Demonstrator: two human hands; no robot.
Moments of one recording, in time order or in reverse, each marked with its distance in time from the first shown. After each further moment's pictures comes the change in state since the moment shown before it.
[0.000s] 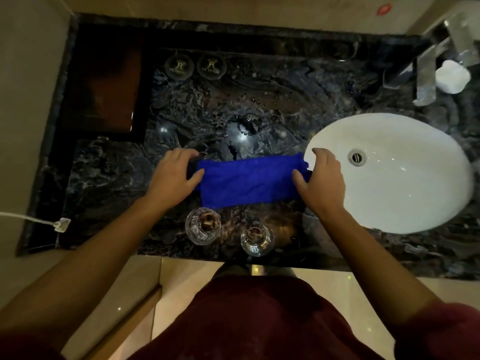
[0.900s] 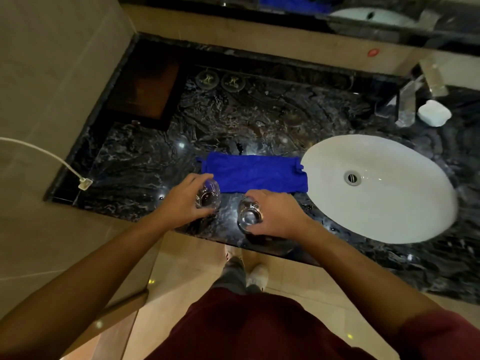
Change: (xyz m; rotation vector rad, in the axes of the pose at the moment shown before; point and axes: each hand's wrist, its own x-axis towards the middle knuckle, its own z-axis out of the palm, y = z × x) left_hand -0.119 0.043 0.018 -0.139 -0.030 0.039; right_hand -0.087 -0.042 -0.011 -0.113 -0.465 -0.646
